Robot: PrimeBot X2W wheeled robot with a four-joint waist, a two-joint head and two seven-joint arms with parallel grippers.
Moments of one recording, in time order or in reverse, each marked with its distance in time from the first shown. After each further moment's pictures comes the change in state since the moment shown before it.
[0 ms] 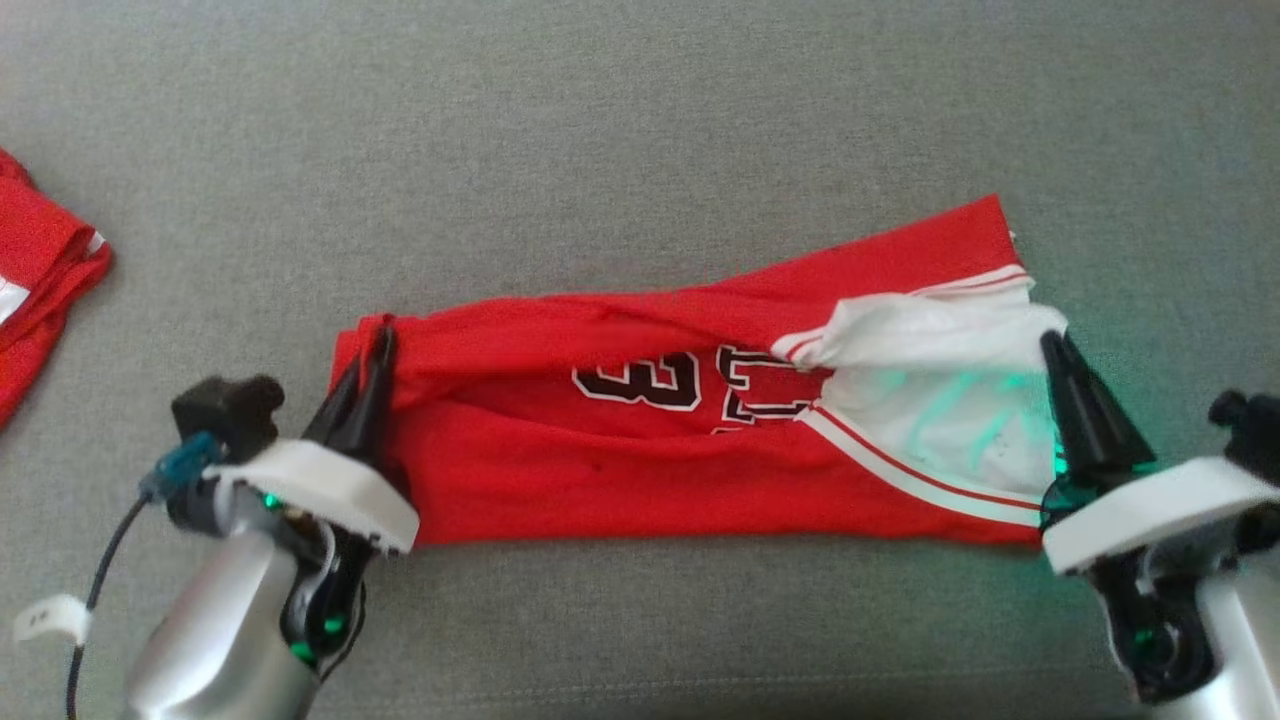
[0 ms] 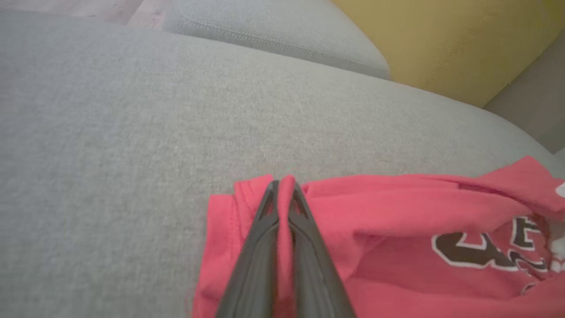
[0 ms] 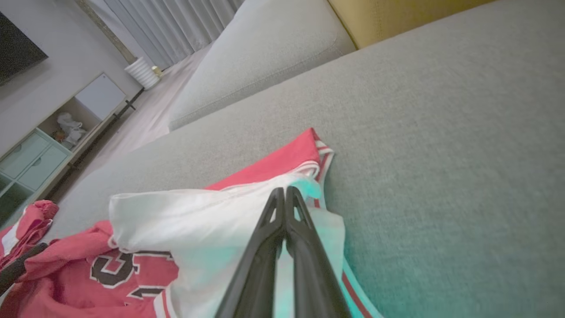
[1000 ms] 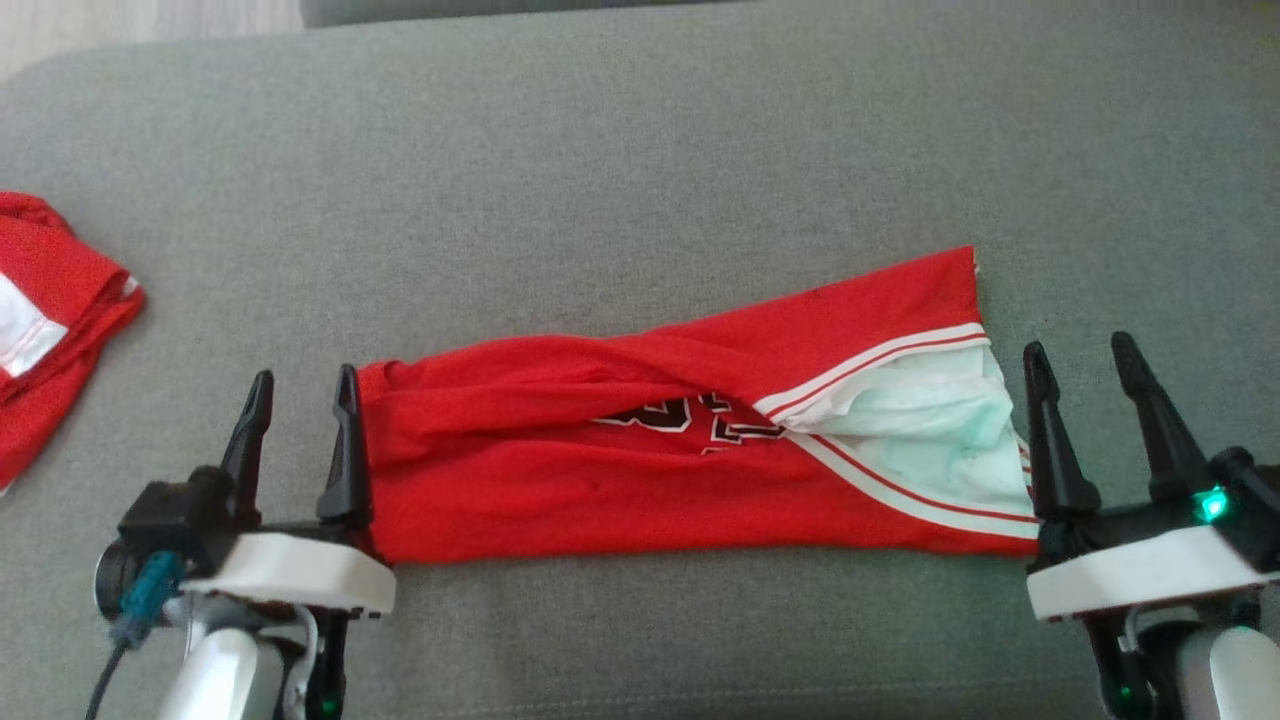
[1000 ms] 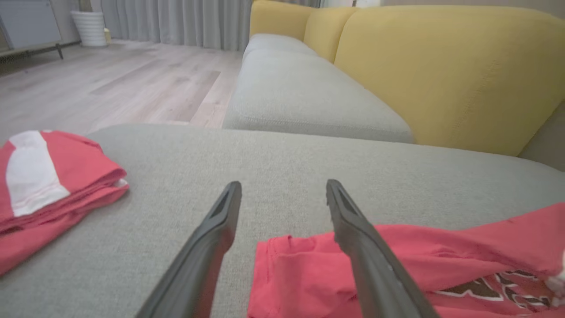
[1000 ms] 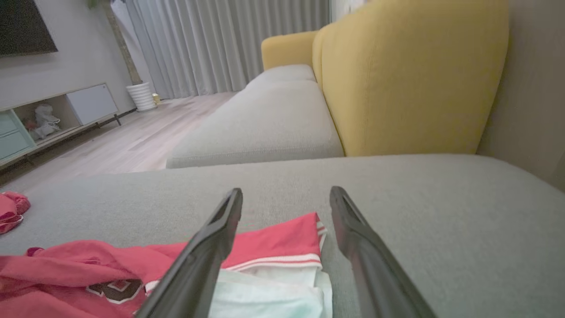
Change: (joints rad) left arm 0.290 -0.067 0.230 -0.354 0.277 0.176 -0.001; right arm 0.140 0.146 -0.097 -0.224 -0.418 0.000 -0.080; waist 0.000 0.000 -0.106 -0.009
